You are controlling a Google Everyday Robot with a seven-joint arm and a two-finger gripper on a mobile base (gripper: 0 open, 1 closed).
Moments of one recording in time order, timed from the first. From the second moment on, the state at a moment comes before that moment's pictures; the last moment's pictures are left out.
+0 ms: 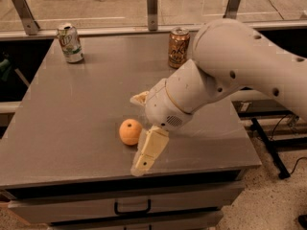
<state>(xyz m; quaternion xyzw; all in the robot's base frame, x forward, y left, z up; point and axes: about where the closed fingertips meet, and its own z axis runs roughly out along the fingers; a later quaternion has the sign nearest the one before) 0.428 0.040 0.850 -0.69 0.63 0.22 0.27</state>
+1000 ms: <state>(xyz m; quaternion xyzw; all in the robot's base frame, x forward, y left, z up) 0.455 0.032 0.845 -0.66 0.66 0.22 0.28</state>
